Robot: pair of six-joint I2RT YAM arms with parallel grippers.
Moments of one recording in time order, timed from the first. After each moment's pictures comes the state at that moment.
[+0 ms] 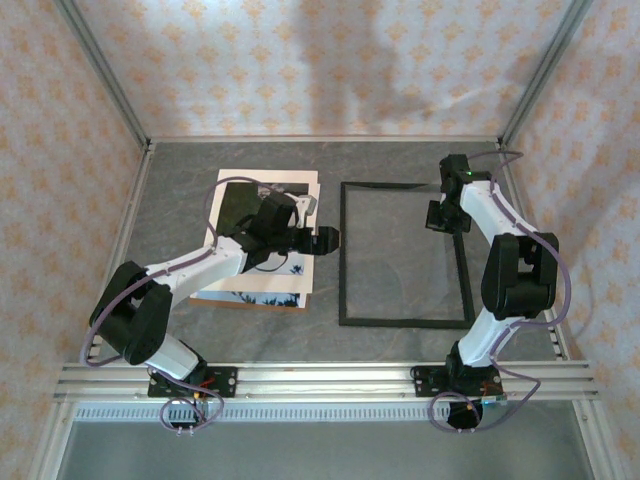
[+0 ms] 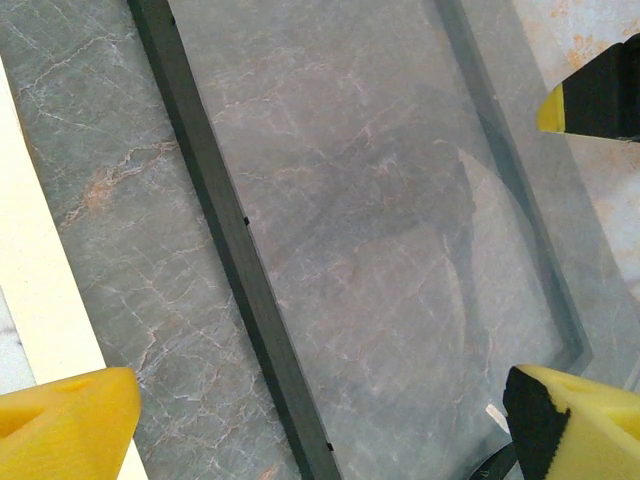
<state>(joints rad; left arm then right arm) -0.56 1.52 0.95 -0.12 0.32 -0.54 0.03 1.73 1.33 -0.96 0.05 0.25</state>
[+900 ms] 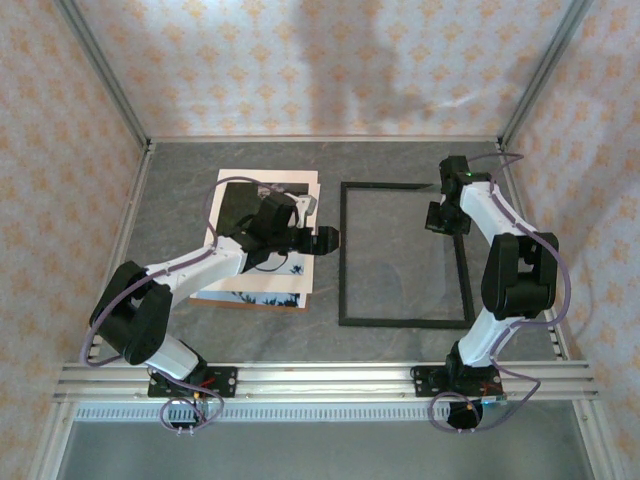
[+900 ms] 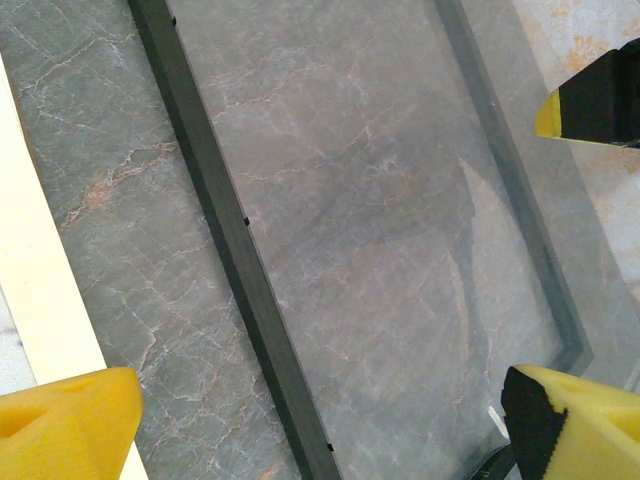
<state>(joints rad) -0.56 1.52 0.95 -0.12 0.31 -0.54 0.03 1.73 1.32 -0.95 0.04 0.27</state>
